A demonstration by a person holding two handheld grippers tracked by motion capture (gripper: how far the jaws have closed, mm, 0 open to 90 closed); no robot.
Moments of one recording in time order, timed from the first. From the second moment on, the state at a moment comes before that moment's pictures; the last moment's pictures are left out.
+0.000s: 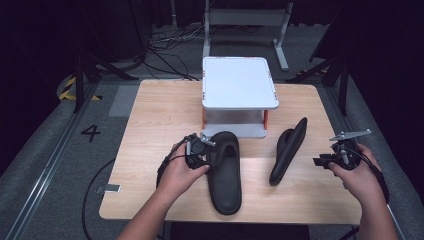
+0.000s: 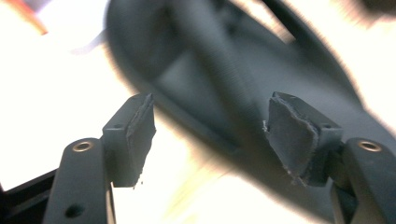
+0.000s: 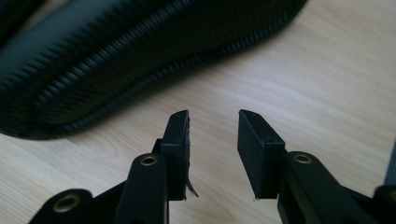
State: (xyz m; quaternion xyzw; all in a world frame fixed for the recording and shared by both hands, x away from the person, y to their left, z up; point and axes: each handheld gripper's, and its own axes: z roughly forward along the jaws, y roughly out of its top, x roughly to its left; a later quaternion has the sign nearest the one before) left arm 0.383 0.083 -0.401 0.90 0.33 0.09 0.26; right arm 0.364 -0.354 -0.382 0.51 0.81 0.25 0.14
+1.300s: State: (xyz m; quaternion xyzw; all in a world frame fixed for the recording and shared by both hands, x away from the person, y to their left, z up) left arm 0.380 0.196 -0.412 0.88 0.42 0.08 0.19; right arm 0.400 -0.285 -0.370 0.42 0.83 0.31 0.19
